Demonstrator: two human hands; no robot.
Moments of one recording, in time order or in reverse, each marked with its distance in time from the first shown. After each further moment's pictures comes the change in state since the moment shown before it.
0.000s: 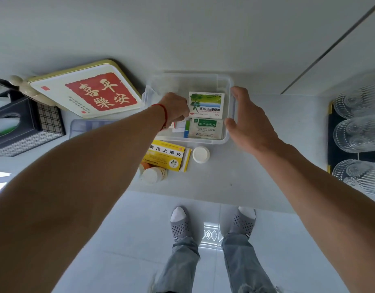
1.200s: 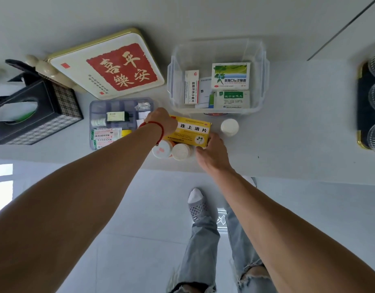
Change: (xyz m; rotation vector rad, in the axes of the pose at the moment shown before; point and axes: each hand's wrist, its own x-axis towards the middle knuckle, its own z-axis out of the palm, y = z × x) left_hand -0.047 -0.121 0.005 0.226 -0.057 -0.255; right_hand -0.077 -0.069 0.174 0.445 -0.157 0.517
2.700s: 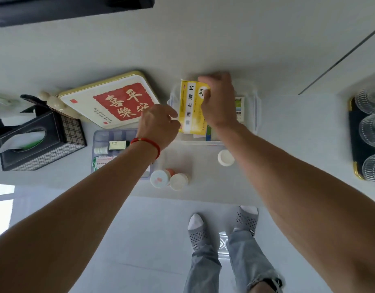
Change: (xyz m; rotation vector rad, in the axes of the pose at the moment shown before) left_hand -0.048 0.035 -0.067 -0.322 0.437 0.281; right_hand 0.082 -0.131 -0.079 -0.153 0.436 -0.696
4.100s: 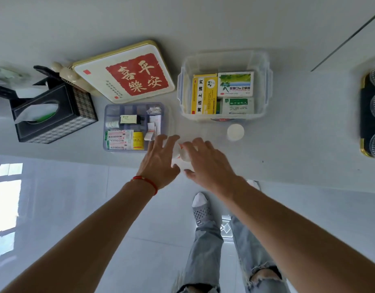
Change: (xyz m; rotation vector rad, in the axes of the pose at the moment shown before) left_hand -0.116 -0.103 0.028 0.251 -0.291 0.174; right_hand -0.188 -0.012 0.006 -0.483 -0.664 -0.266
